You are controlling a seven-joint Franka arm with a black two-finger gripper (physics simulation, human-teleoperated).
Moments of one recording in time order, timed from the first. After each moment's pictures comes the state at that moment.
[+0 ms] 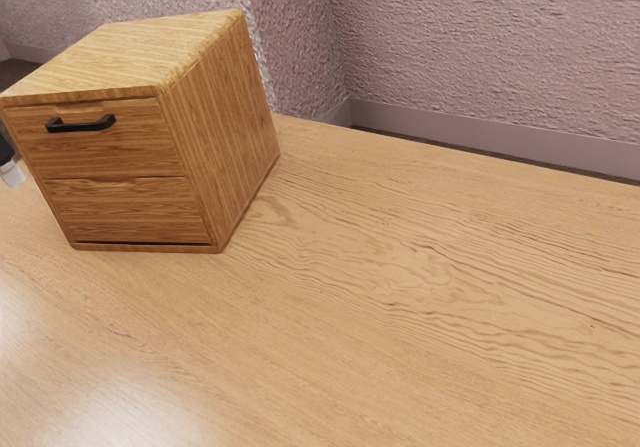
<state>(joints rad) -1.36 0.37 2.29 -1.49 -0.35 1.37 0.92</state>
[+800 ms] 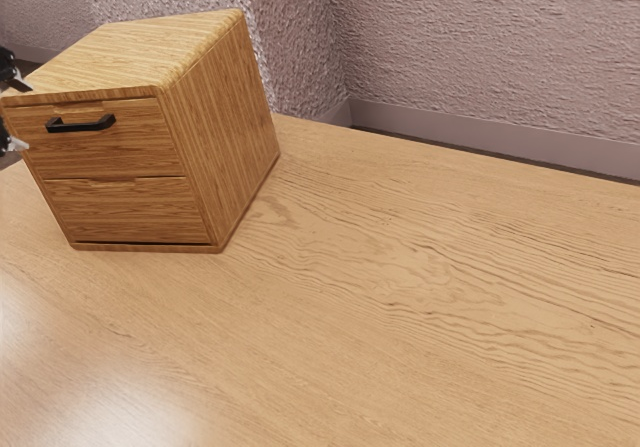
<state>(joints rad) -1.34 0.48 2.30 -1.77 -0.66 2.08 2.01</state>
